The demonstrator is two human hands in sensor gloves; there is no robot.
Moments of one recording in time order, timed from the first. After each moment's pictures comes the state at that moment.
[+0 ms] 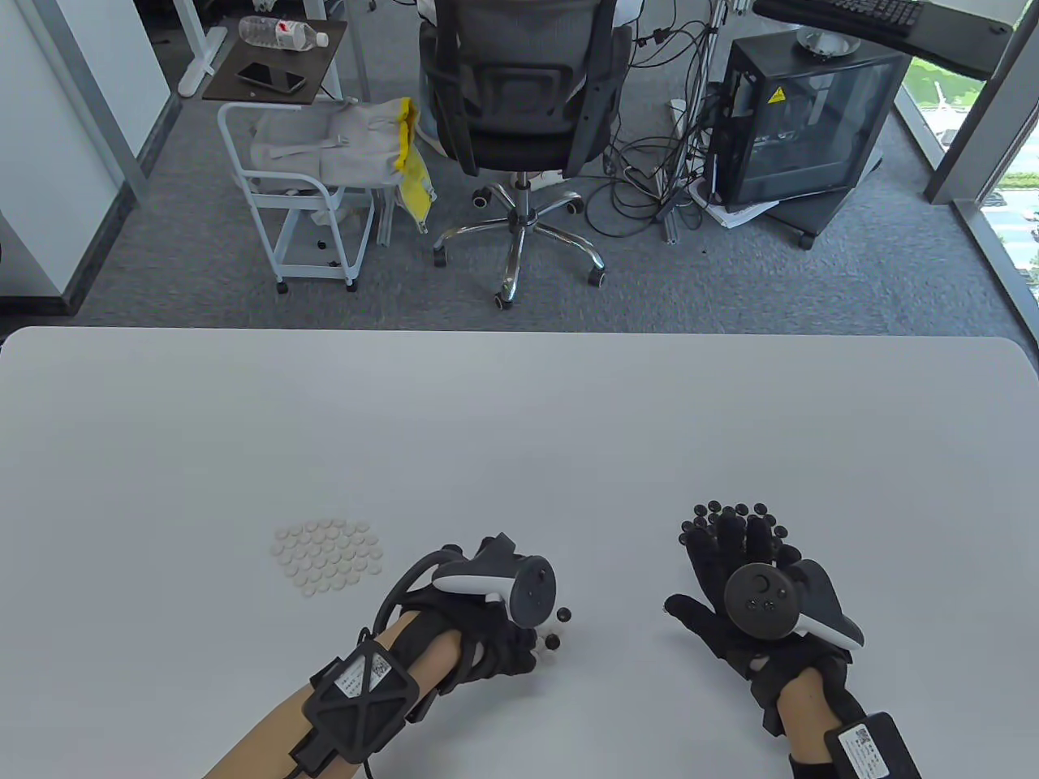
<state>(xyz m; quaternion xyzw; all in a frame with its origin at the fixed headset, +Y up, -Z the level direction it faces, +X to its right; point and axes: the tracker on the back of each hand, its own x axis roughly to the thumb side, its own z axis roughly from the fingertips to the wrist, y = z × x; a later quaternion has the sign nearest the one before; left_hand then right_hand) -0.052 -0.740 -0.285 -0.41 -0.34 -0.09 0.84 0.229 -0.732 -0.278 0.21 0.13 0.96 0.14</state>
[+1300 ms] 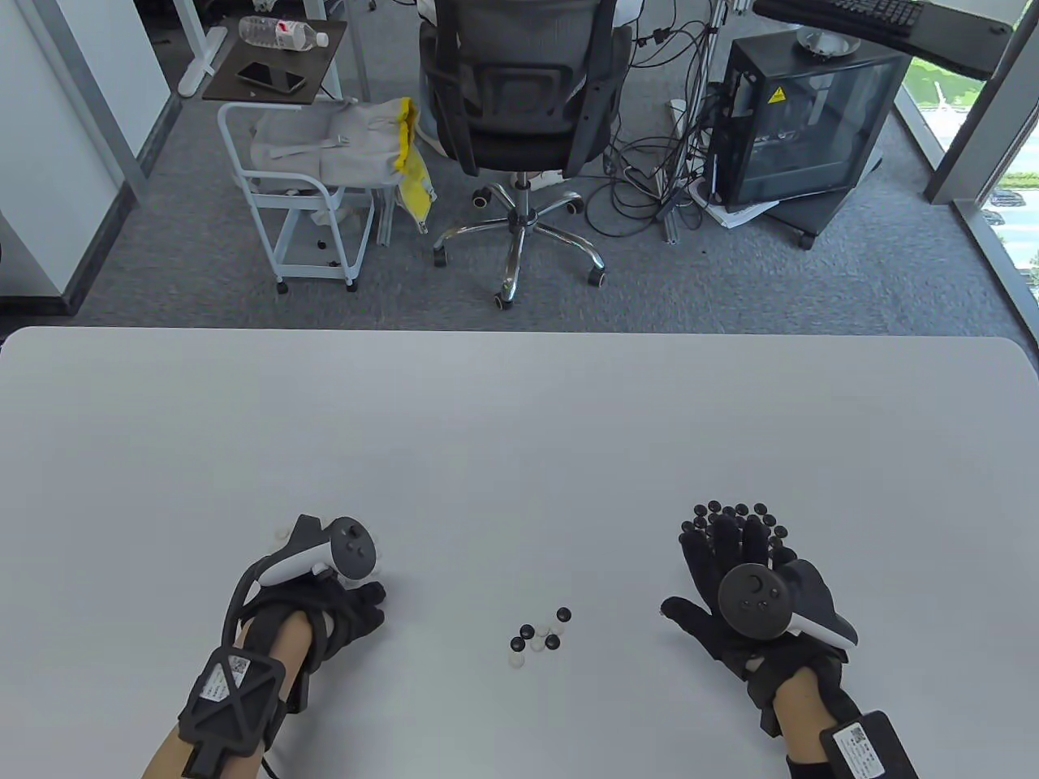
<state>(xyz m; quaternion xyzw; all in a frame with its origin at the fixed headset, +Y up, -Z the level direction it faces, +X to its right) -0.253 -0.768 -0.328 -0.43 -0.06 0.03 0.90 0.226 -0.734 -0.278 0.21 0.13 0.96 0.13</state>
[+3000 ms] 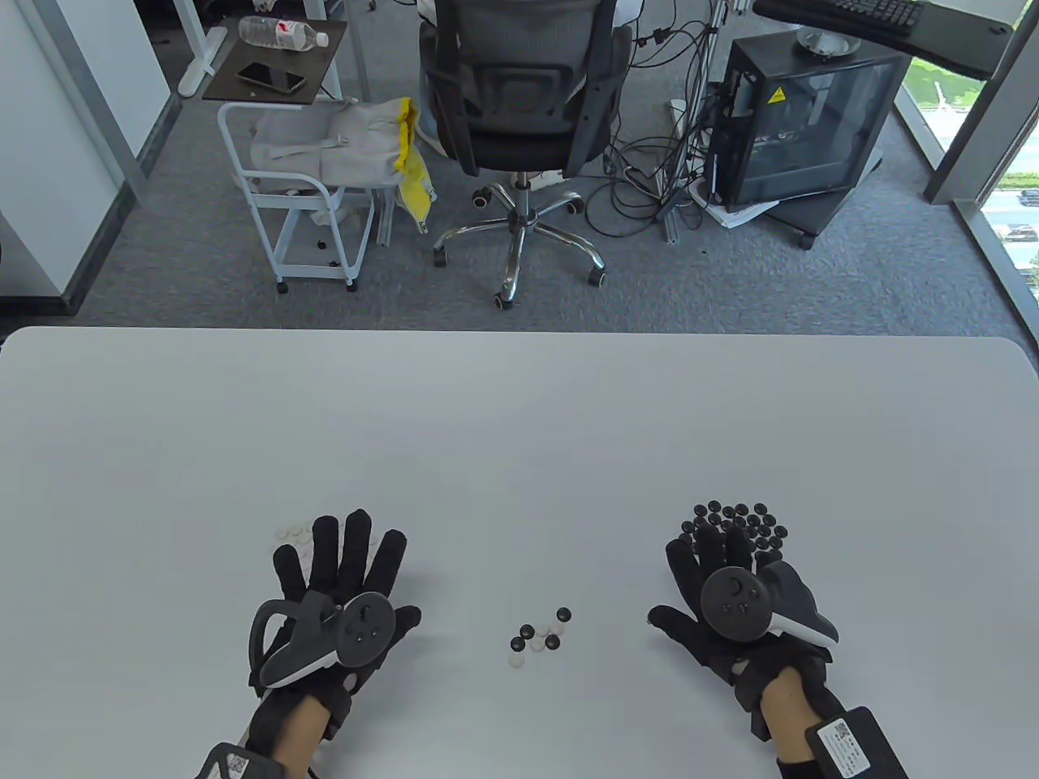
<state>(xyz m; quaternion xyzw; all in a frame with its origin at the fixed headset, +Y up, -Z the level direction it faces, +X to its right) -0.216 -0.737 -0.260 -0.05 -0.16 0.01 0.99 0.213 -0.749 -0.279 0.23 0.16 0.95 0.13</state>
